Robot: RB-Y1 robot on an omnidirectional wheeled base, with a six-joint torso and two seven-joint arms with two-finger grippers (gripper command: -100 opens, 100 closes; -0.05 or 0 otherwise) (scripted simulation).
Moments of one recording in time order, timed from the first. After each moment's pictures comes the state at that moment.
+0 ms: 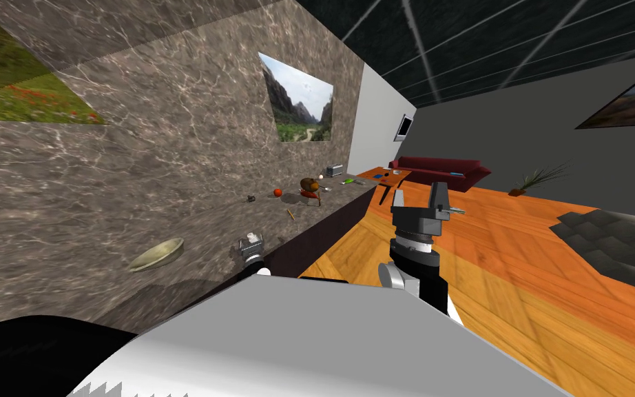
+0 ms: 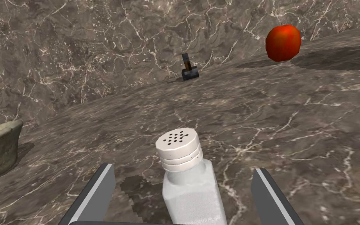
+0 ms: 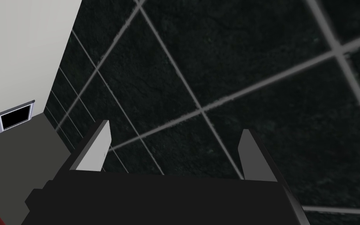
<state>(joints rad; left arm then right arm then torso) 0.38 -0.01 0.21 -1.53 0.81 -0.55 0.62 0.49 0.05 0.04 -2.36 0.03 -0.58 -0.09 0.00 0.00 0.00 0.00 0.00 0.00</state>
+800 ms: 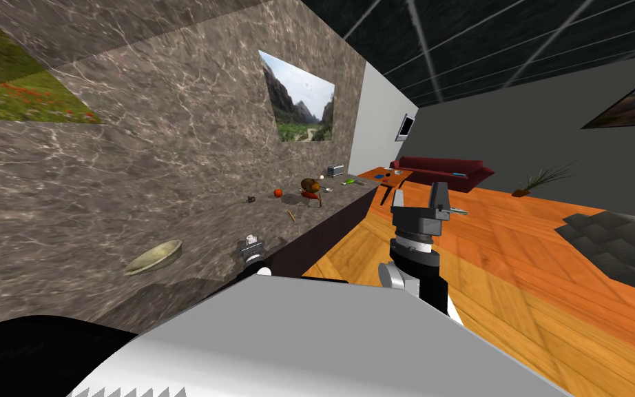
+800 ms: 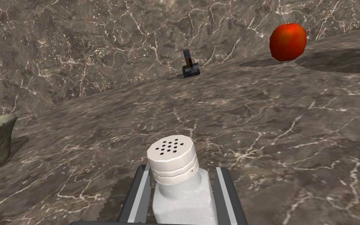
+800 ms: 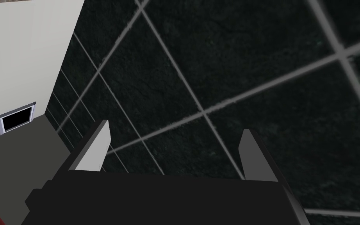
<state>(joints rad) 0.38 -0.03 0.22 -1.54 0.83 -0.53 0.61 0.49 0.05 0.04 -2.36 0.03 -0.58 -0.09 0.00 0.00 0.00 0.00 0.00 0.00</state>
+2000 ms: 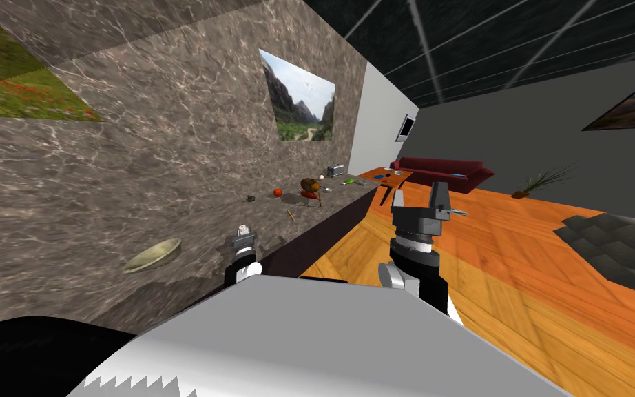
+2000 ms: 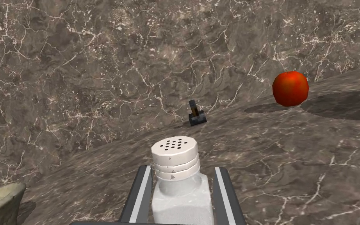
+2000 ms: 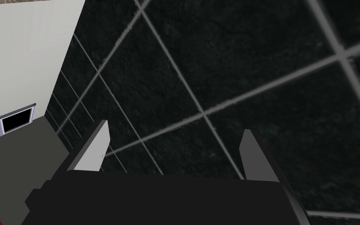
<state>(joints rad) 0.36 0.14 0.22 -1.59 0.82 -0.56 0.64 0.49 0.05 0.04 -2.36 0.03 -0.58 -0.09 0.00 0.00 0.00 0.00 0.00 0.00</state>
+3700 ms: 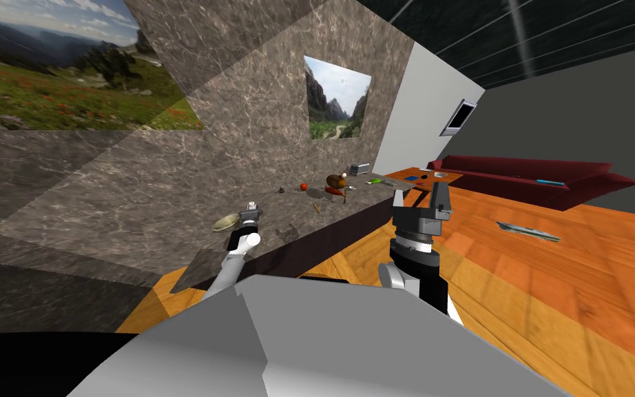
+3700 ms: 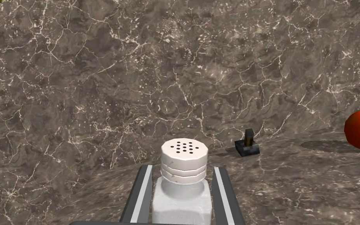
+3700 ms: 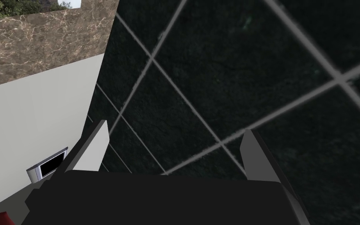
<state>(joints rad) 0.02 0.36 0.25 -1.45 0.88 -0.34 0.80 0.49 0.05 0.04 -2.36 0.03 -0.58 -0.09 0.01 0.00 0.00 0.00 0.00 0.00</state>
